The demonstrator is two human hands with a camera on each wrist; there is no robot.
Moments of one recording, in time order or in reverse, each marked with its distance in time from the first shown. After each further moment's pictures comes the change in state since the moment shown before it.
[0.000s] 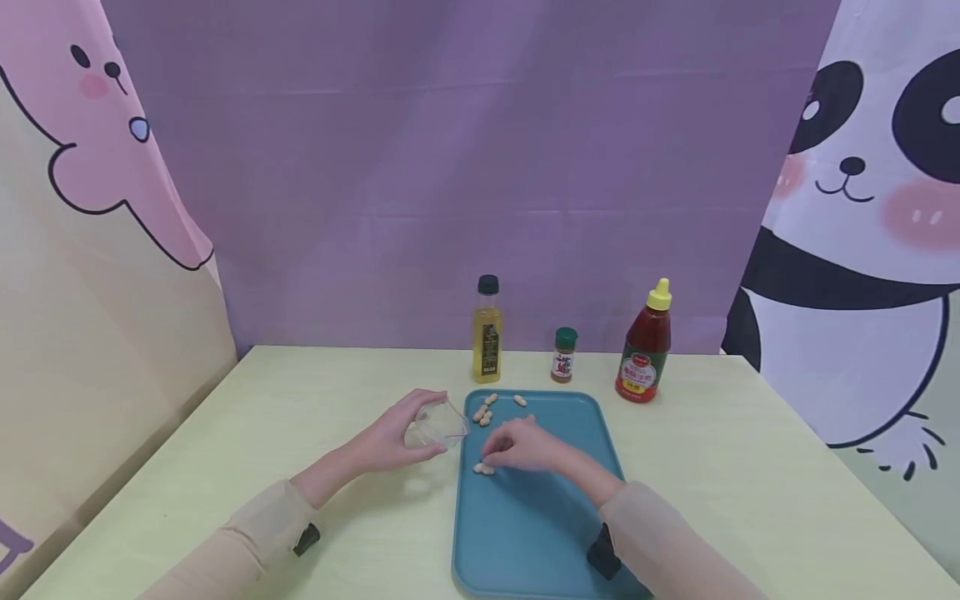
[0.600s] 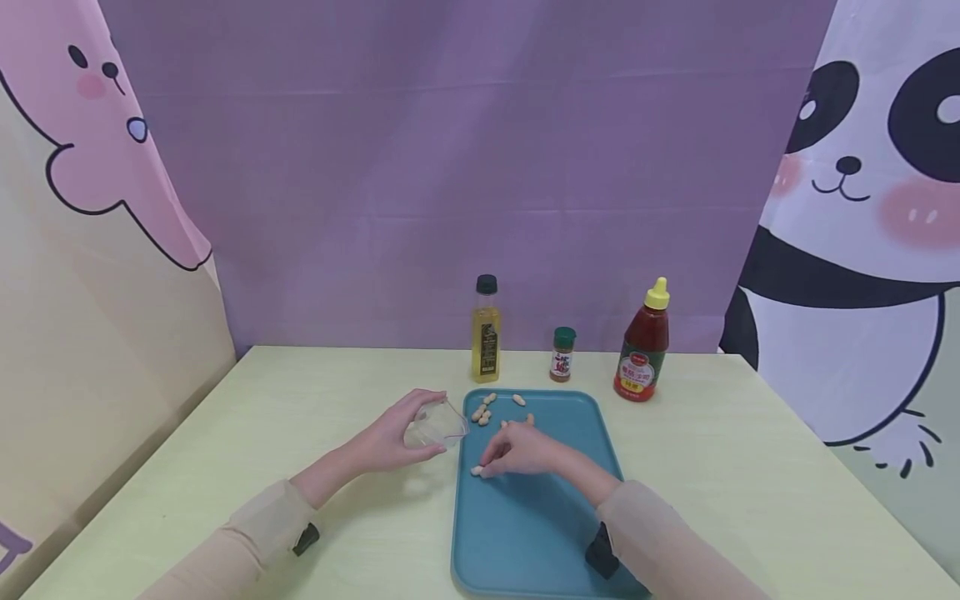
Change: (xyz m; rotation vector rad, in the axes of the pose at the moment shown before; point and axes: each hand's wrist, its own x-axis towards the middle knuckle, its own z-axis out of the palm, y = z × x) left_hand 0.000 -0.001 0.002 -0.003 0.003 0.011; right_hand -0.001 0.001 0.003 0.058 -0.073 0.024
